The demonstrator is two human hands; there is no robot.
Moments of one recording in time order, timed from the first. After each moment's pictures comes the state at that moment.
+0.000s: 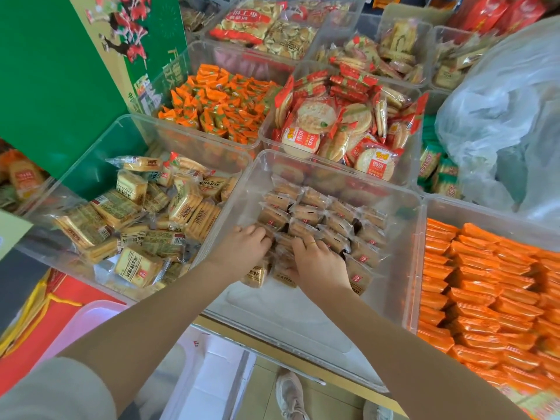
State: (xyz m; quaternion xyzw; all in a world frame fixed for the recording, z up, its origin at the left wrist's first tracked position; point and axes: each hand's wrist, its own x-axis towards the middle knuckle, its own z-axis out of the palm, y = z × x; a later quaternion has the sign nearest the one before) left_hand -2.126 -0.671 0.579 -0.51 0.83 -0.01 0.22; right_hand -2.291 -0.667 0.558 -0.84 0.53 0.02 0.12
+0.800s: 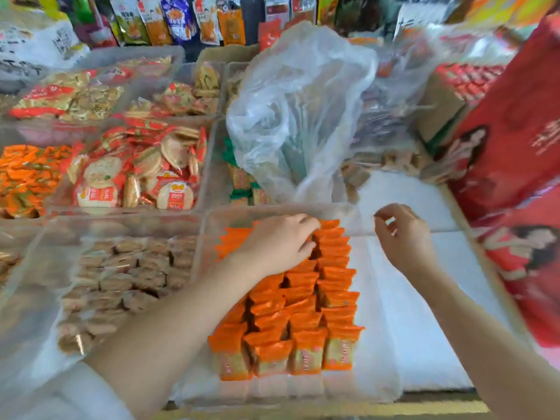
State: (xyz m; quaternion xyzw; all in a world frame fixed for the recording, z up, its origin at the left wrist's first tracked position) left_hand -2.504 -0.705 0.663 -0.36 0.93 0.10 -0.08; right_hand -2.731 -0.661 0.621 -0.55 0.75 -0.34 0.11
